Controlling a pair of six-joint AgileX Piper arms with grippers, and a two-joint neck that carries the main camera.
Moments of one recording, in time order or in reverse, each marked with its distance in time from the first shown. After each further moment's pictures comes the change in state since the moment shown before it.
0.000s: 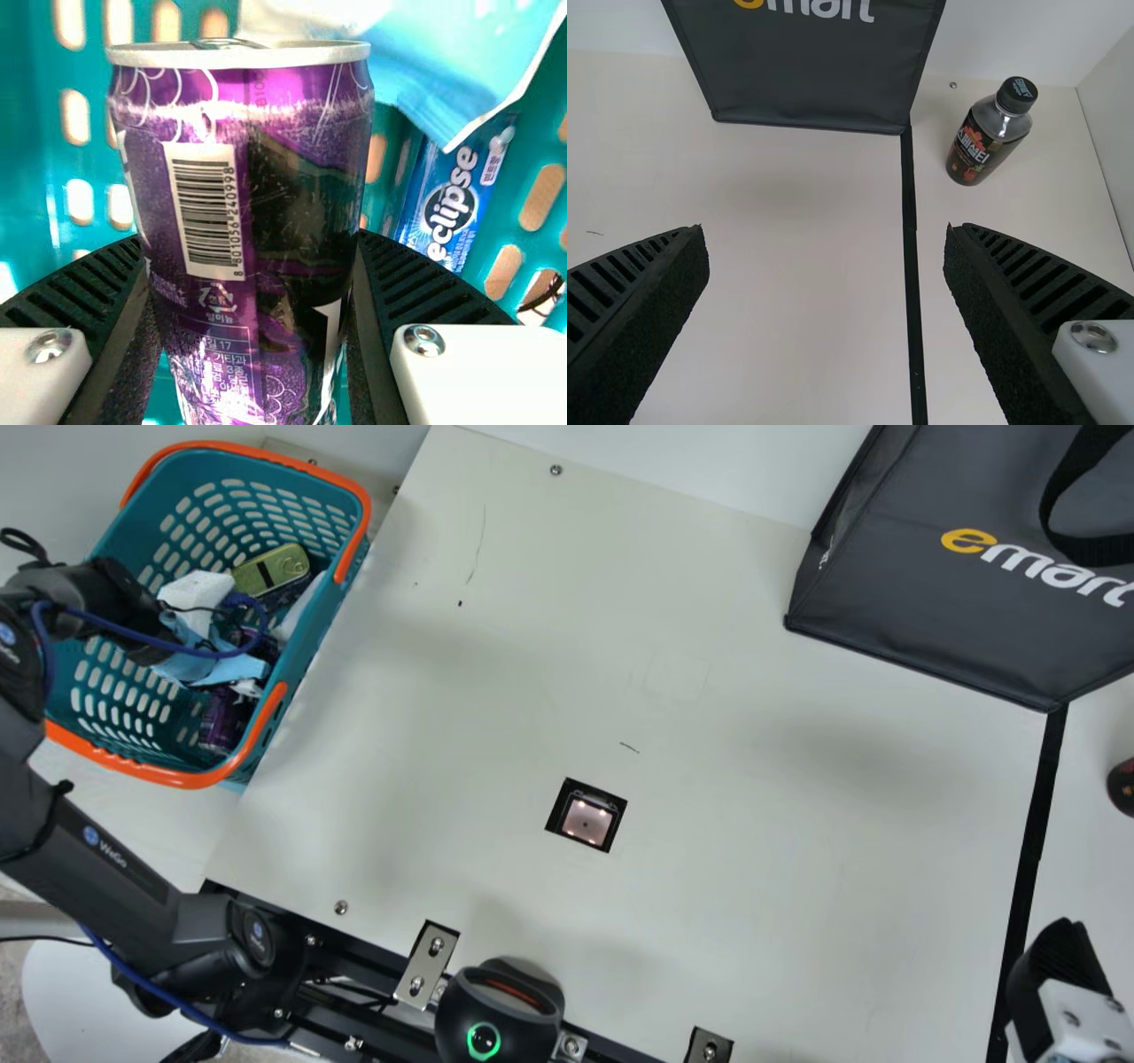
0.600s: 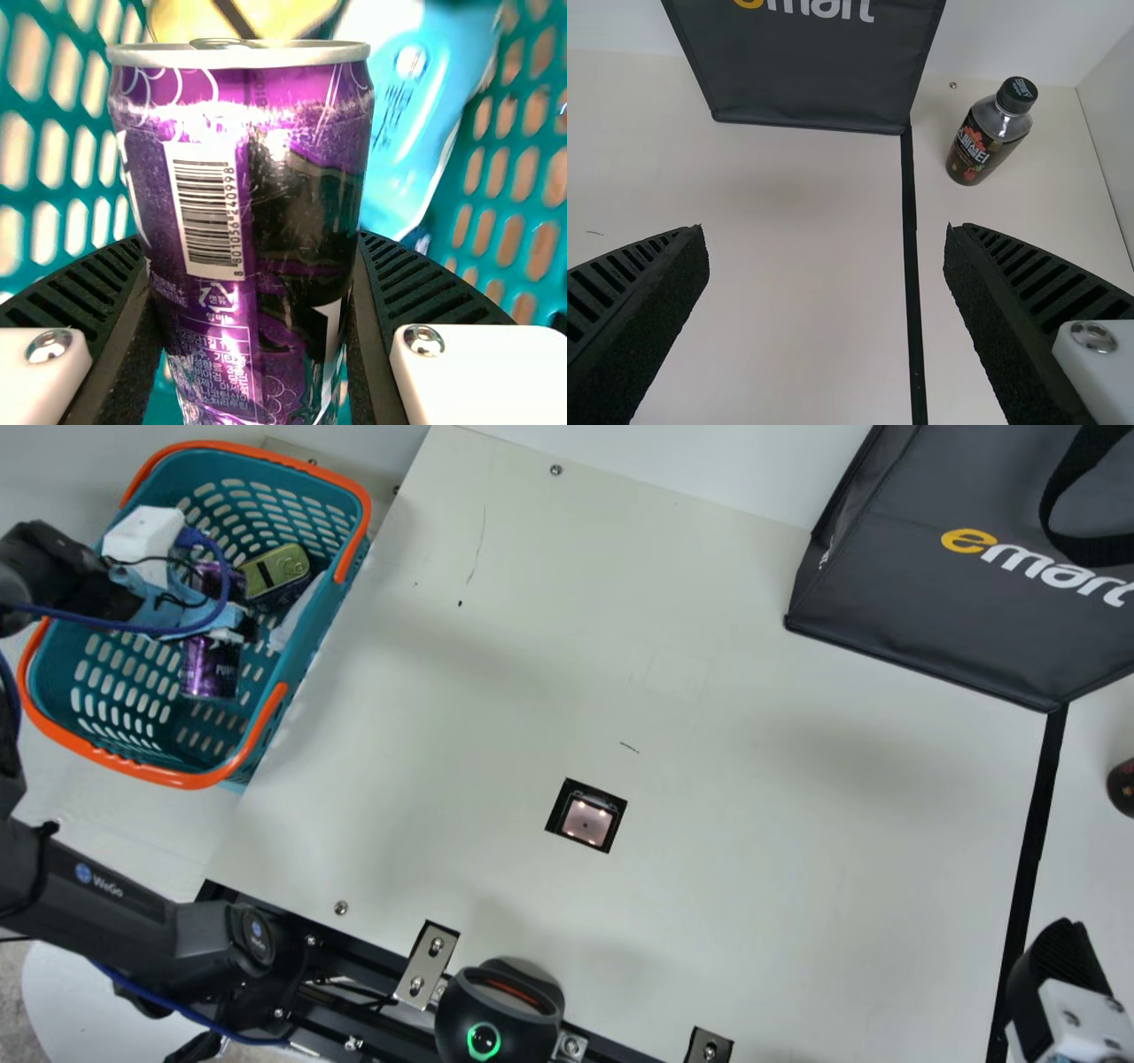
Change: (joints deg) left arm 0.8 -10.9 -1.1 -11.3 -1.1 5.7; right arm 0.0 0.0 0.0 0.0 0.0 0.0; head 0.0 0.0
